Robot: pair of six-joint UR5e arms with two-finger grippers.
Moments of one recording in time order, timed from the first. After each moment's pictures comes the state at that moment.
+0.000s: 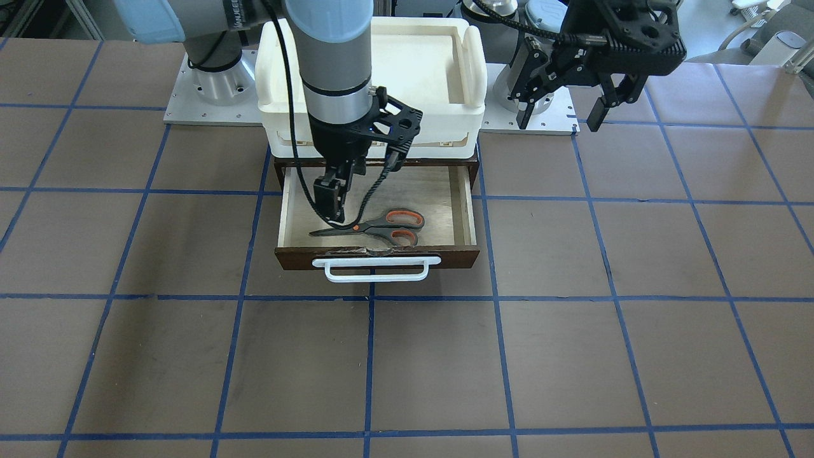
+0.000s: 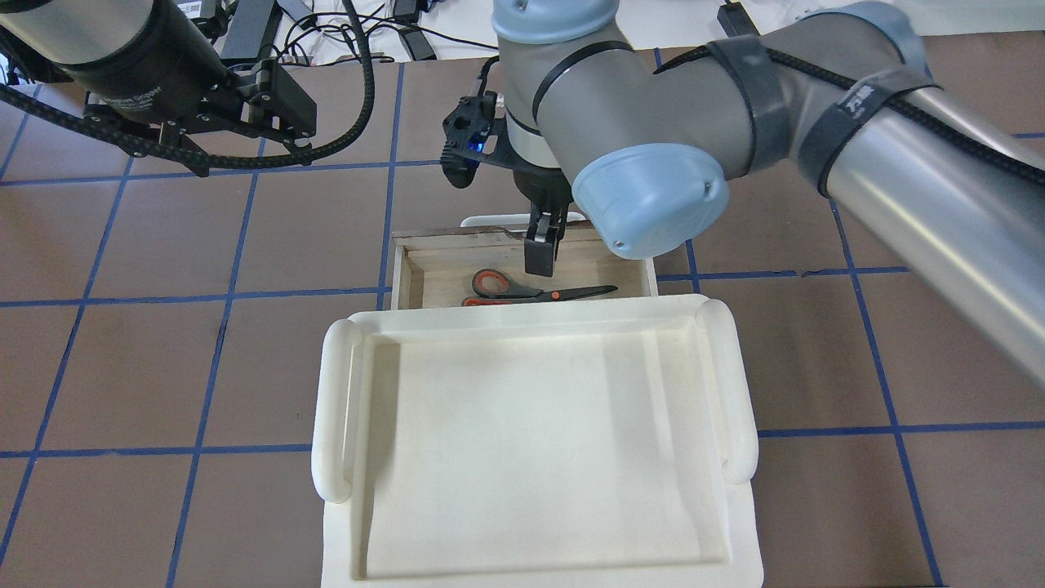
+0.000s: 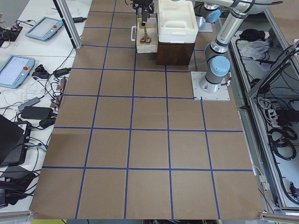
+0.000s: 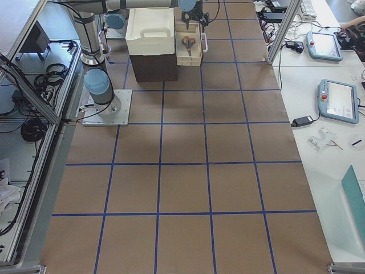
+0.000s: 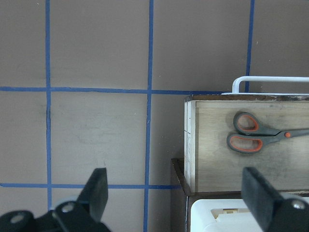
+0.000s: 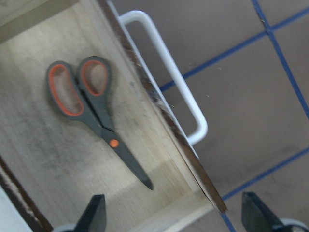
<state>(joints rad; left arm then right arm) -1.58 -1.52 -1.53 -1.55 1.49 -0.07 1.85 -1.42 1.55 -1.80 -1.58 -0.68</state>
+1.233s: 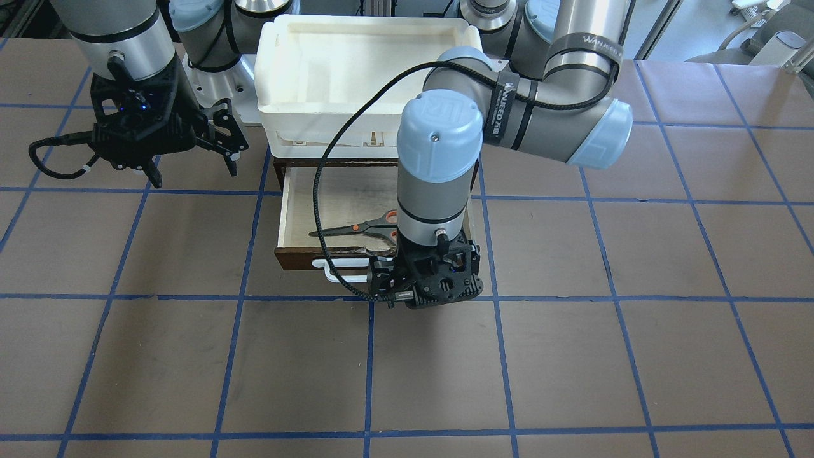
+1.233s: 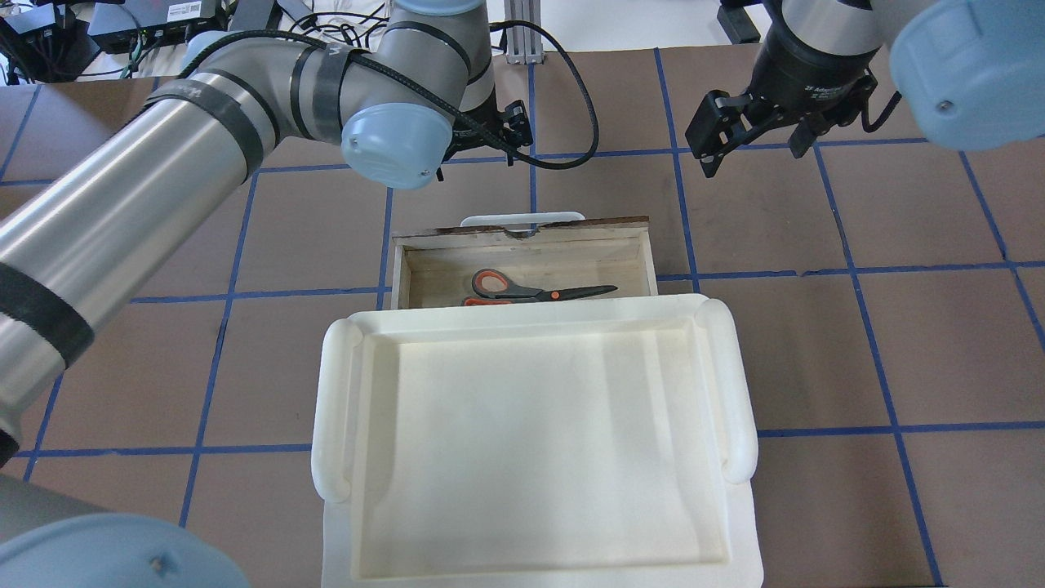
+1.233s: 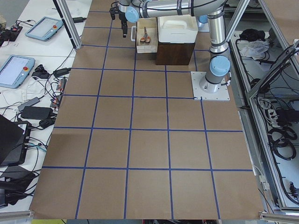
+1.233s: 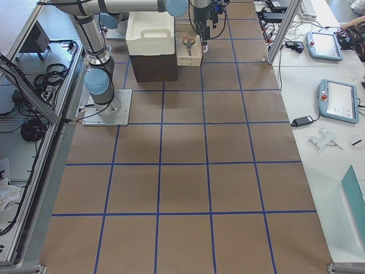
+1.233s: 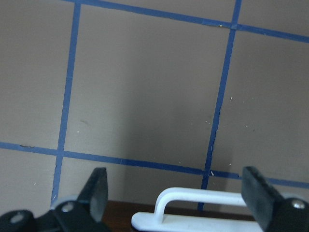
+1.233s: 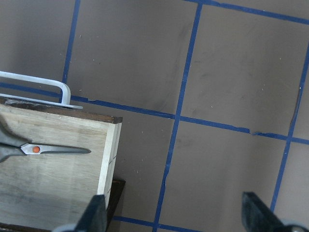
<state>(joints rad) -1.88 -2.05 -1.39 -1.15 1.66 -0.54 1.58 -1.56 1.56 -1.64 -1.53 -0.17</state>
